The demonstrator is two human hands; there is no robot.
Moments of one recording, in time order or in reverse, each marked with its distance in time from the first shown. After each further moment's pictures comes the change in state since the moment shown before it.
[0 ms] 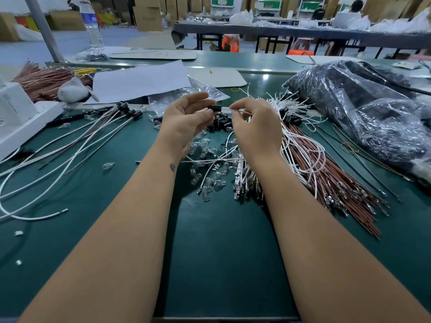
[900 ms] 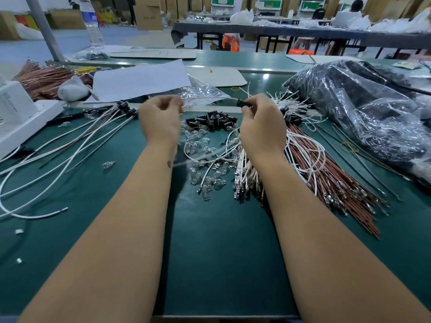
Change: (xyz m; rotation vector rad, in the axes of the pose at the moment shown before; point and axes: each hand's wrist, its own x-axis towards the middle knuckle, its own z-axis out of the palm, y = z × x) left_hand 0.001 0.008 -0.014 0.503 0.495 0.157; right_hand 0.004 0.003 -0.002 -0.090 0.049 0.025
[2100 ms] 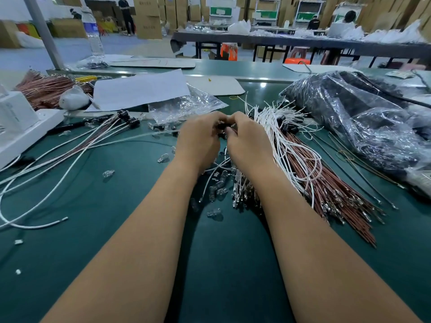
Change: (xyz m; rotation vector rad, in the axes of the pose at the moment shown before) left_hand -0.032 0.005 0.029 0.551 -0.350 0.598; right_hand -0.006 -0.007 0.002 -0.035 -0.278 -0.074
